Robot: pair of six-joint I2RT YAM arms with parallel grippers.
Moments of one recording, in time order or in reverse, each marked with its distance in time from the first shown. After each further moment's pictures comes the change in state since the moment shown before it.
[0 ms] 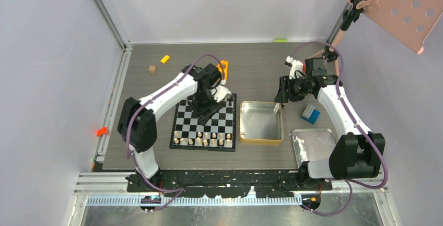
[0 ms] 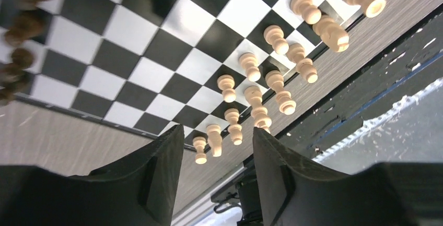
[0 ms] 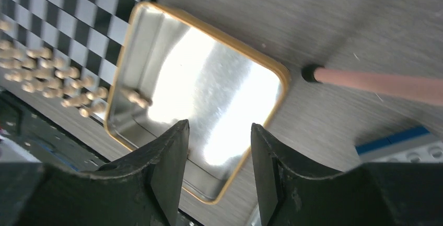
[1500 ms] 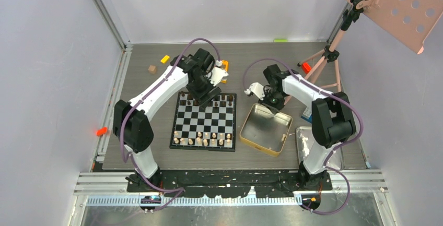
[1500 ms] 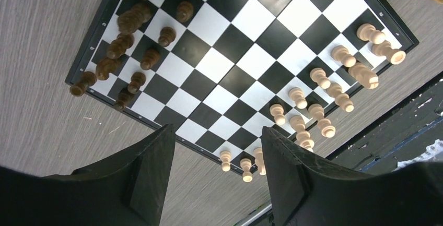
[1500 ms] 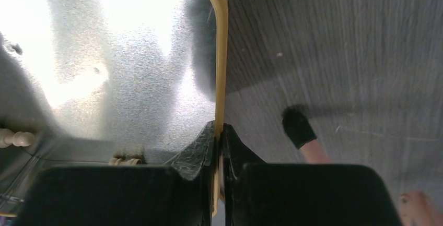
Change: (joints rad) left arm 0.073 -0.055 0.132 0.096 -0.047 0.081; right arm 0.295 0.368 0.081 -0.152 0.400 -0.682
